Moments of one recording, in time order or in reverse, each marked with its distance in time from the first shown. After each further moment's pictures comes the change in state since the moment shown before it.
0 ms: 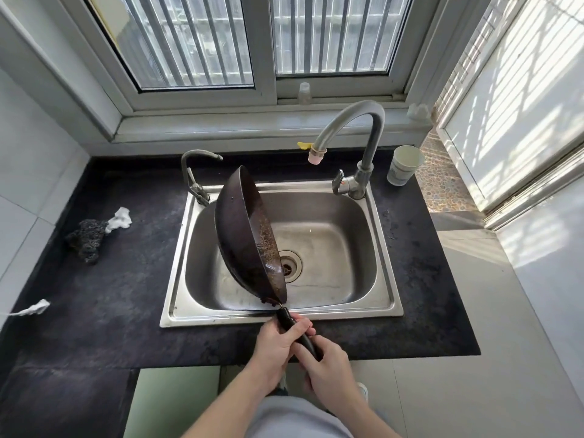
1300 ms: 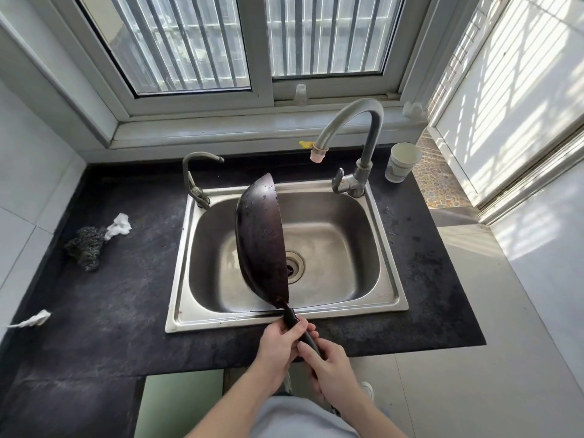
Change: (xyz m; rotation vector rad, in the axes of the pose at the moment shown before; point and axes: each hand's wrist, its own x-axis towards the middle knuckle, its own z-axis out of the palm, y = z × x) left_hand 0.004 -0.003 -0.015 0.033 -0.041 -0.031; right_hand 0.008 0.027 0.020 0.228 -0.057 0.097
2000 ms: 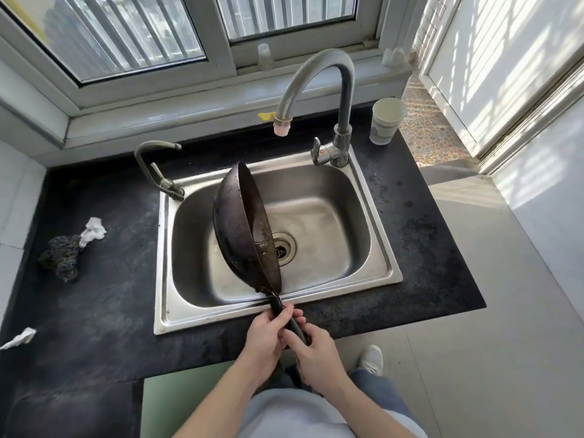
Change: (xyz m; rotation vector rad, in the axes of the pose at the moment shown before) left_hand 0.014 -0.006 -0.004 0.017 0.055 -0.077; right_hand 0.008 0.006 0.011 -0.024 0.055 0.007
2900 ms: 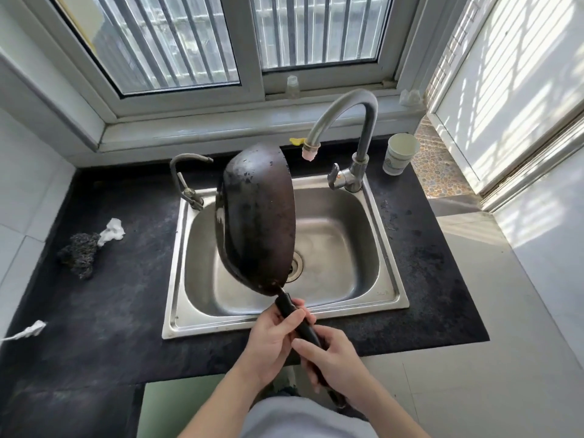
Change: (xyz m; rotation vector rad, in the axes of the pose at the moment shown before) left_hand -0.036 0.043 0.009 -0.138 -0.236 0.169; right_hand -0.017 -0.066 -0.032 0.034 -0.282 -0.024
